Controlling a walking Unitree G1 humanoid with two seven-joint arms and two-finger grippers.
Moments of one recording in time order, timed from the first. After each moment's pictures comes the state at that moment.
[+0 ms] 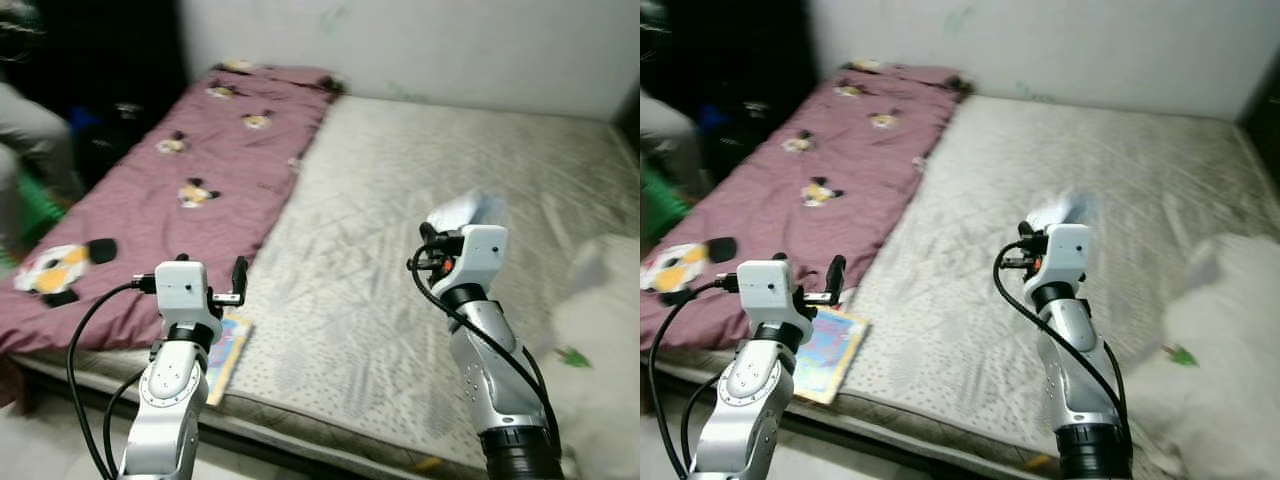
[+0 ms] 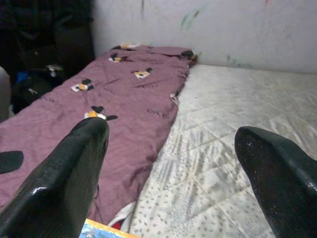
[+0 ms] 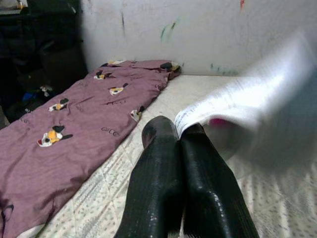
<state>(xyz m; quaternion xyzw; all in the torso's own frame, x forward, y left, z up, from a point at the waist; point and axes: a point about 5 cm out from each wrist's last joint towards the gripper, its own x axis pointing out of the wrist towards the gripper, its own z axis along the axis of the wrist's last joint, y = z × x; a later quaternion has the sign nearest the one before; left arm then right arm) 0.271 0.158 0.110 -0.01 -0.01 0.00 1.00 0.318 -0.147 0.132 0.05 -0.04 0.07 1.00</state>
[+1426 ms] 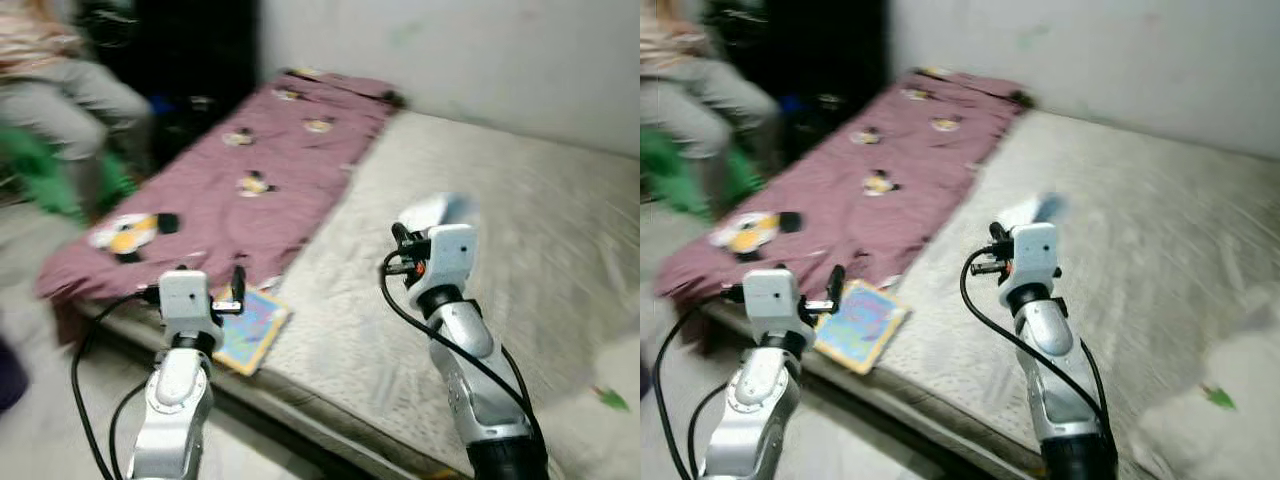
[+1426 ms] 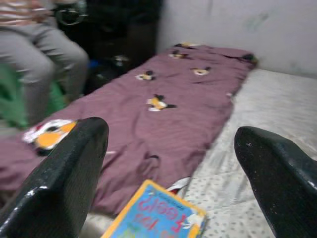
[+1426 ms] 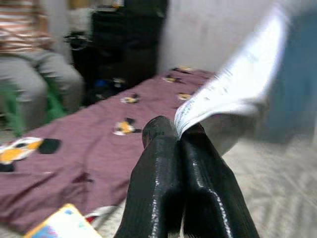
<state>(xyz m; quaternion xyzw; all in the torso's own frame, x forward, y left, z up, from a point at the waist) 0.268 0.151 0.098 -0.01 0.00 0.01 1.00 0.307 -0.120 0.142 0.02 -0.05 0.10 0.99</state>
